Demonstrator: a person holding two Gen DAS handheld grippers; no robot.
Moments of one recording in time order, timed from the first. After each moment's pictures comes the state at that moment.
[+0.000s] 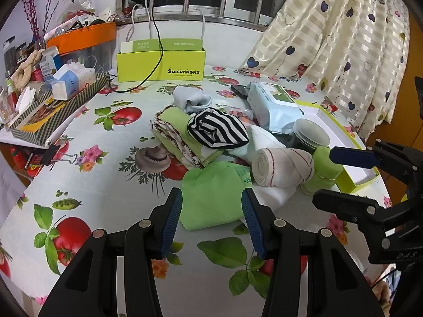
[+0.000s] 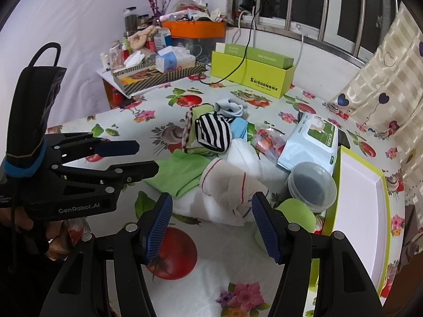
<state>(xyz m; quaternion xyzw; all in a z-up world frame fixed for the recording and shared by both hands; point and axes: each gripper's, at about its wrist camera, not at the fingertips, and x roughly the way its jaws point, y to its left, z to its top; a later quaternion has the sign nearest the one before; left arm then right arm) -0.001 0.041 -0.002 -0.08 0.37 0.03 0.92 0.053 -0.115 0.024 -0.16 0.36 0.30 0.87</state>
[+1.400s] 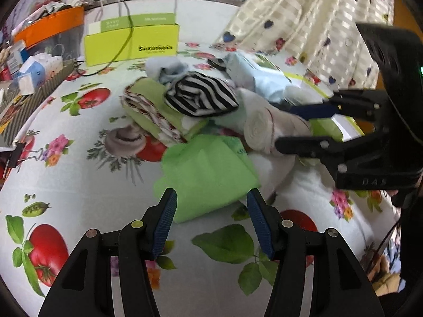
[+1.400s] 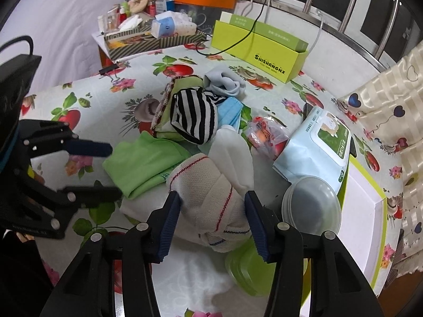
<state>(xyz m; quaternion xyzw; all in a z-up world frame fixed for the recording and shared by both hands) 0.017 0.043 -0.039 -0.06 0.42 -0.06 0.90 0.114 -0.096 -0.005 -0.25 0.40 0.29 0.83</state>
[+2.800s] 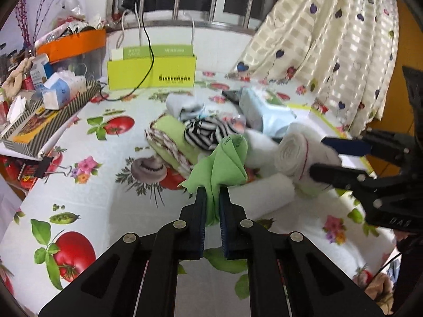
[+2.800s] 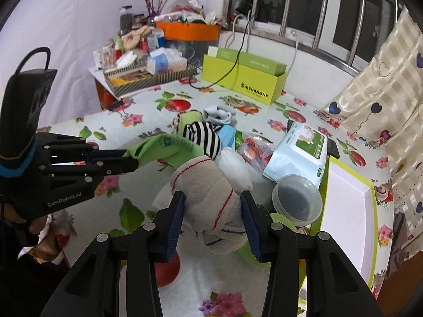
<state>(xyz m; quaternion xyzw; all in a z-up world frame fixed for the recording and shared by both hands) -0.002 0.050 0.004 -0.07 0.35 -0.01 0.93 0.065 -0.112 0.033 -0.18 0.34 0.28 0.88</state>
